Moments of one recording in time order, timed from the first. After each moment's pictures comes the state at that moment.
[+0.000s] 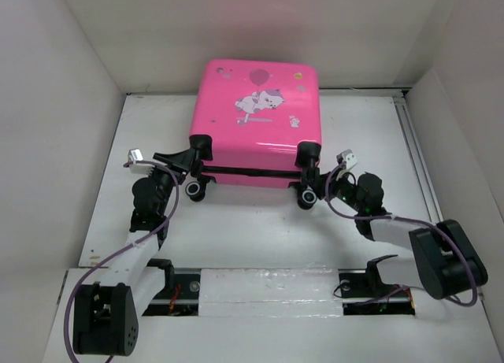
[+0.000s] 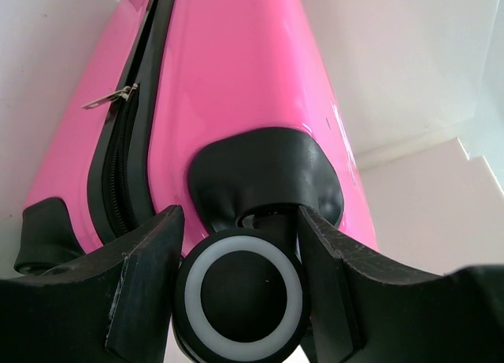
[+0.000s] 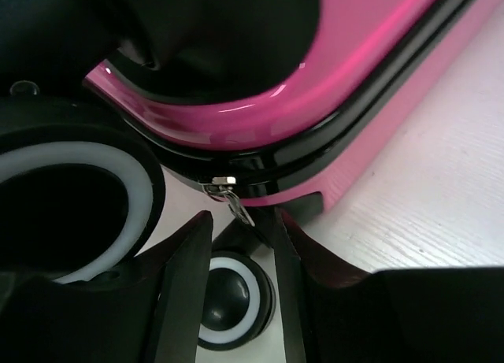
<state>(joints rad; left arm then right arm) -0.06 0.88 0.26 0.64 0.13 -1.10 0.26 1.25 0.25 0.84 -0.46 0.18</state>
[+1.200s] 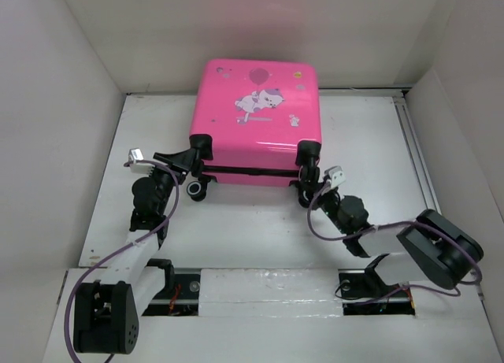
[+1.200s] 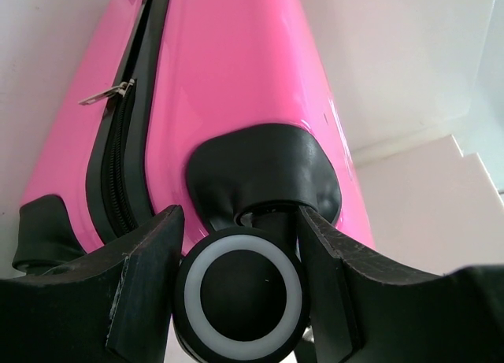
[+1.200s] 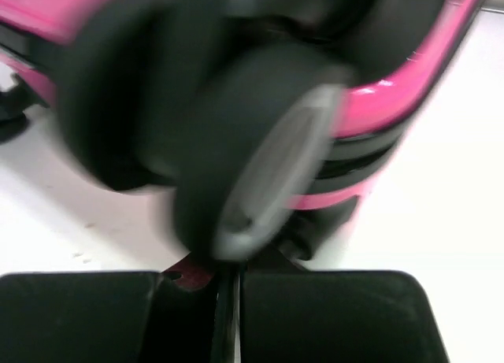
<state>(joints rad) -0.06 0.90 0.26 0.65 0.15 -1.12 0.61 1.36 0.13 1.21 0.06 0.10</state>
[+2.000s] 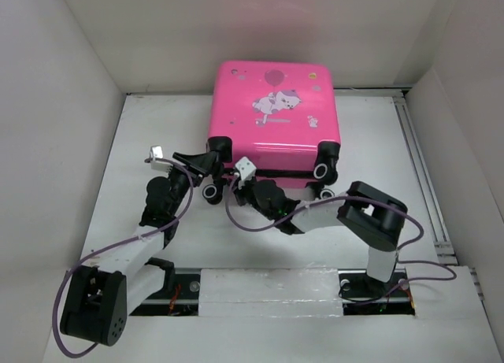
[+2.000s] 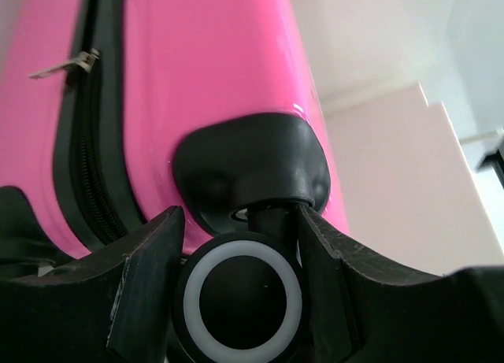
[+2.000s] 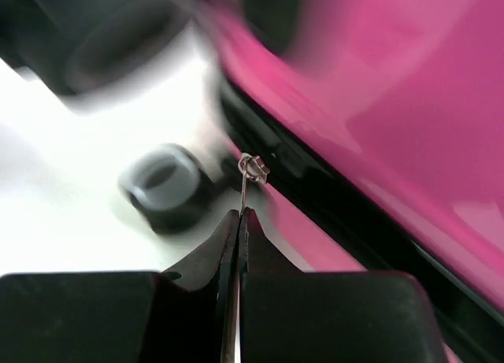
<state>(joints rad) -0.23 0.97 0.27 0.74 0.12 -1.19 1.06 1.80 0.81 0.85 0.31 0.03</state>
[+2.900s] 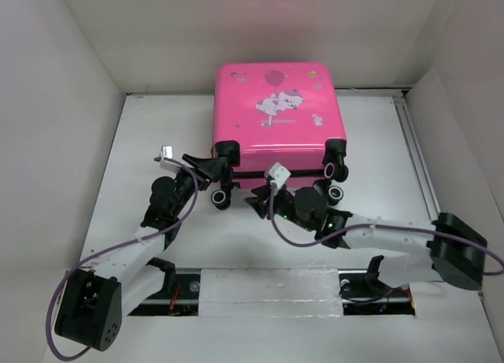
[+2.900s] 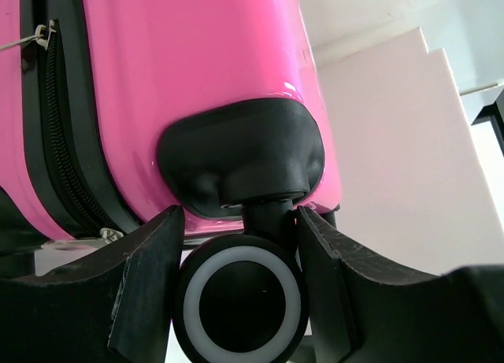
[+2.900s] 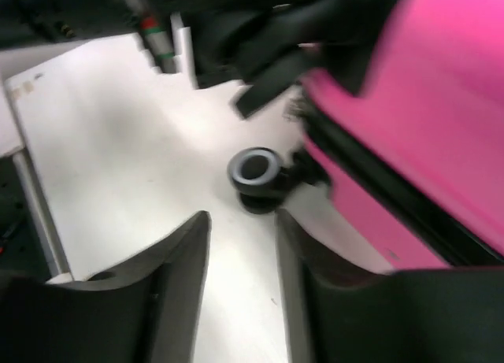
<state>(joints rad) -0.33 0.93 0.28 0.65 0.18 -1.19 1.10 1.37 0.64 0.62 0.09 0.10</state>
